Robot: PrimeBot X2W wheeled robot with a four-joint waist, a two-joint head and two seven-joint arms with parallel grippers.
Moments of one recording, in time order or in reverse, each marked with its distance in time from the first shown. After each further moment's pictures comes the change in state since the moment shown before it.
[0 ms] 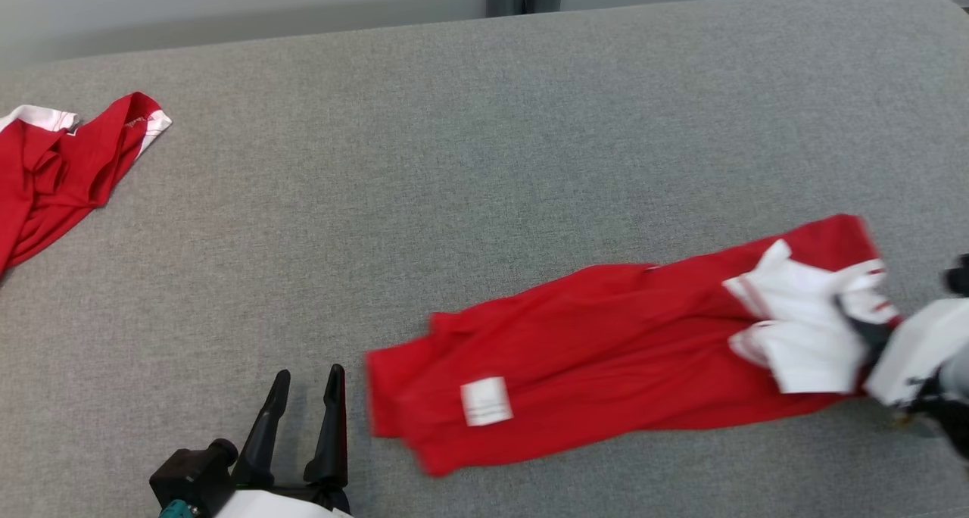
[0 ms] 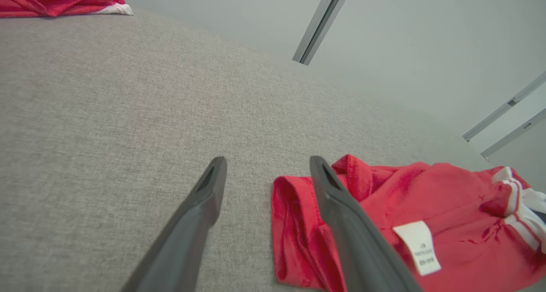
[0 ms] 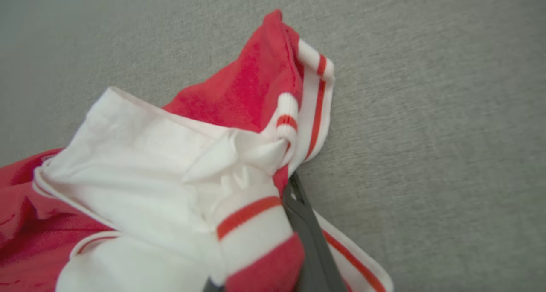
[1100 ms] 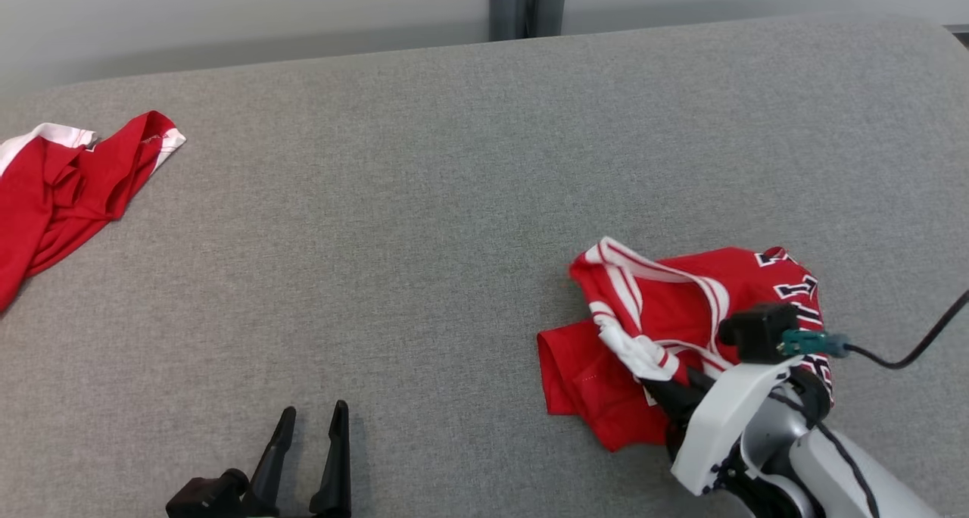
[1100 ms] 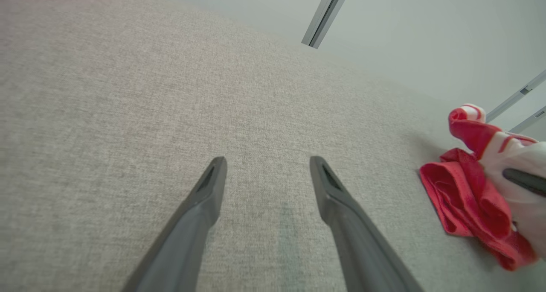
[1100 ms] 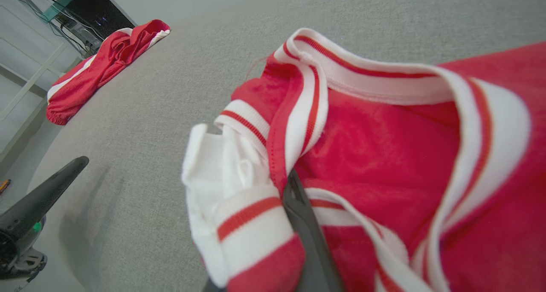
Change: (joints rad) left arm 0.041 -0.106 0.124 0.135 0.134 -0.123 0.000; right arm 0.072 0.114 0.273 -0.307 -0.096 -0.002 -0.114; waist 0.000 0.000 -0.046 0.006
